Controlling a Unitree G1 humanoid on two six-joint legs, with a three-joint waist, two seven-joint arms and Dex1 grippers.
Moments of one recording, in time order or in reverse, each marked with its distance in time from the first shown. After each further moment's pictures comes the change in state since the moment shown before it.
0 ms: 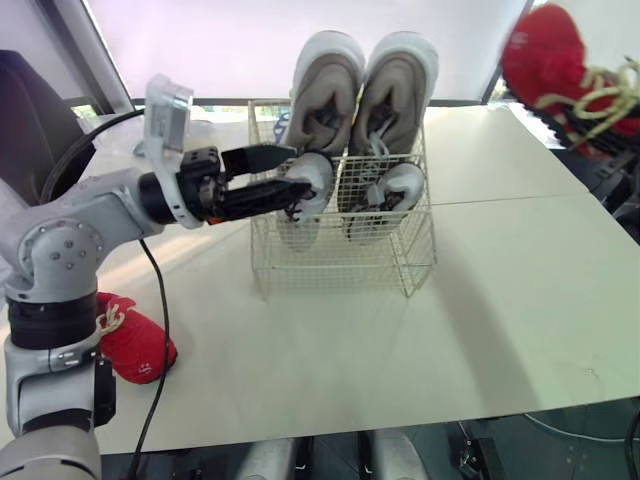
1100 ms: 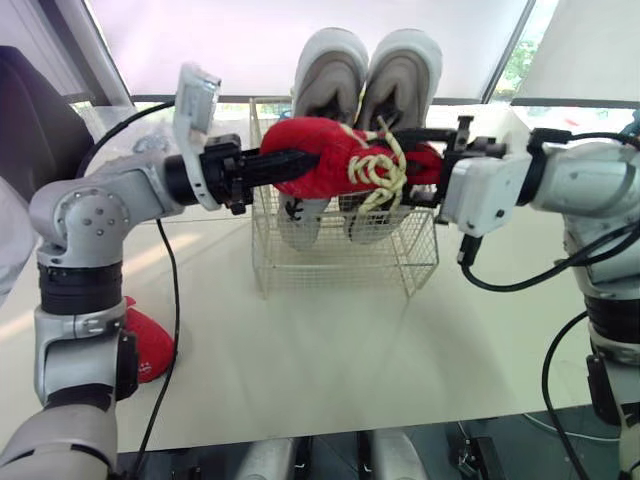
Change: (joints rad) left arm -0.111 -0.093 -0.050 0.116 0.118 0.066 -0.050; right arm -0.321 0.178 0.492 -0.037 -0.222 -0.354 0.230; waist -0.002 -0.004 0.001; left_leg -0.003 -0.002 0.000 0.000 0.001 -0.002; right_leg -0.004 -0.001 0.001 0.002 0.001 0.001
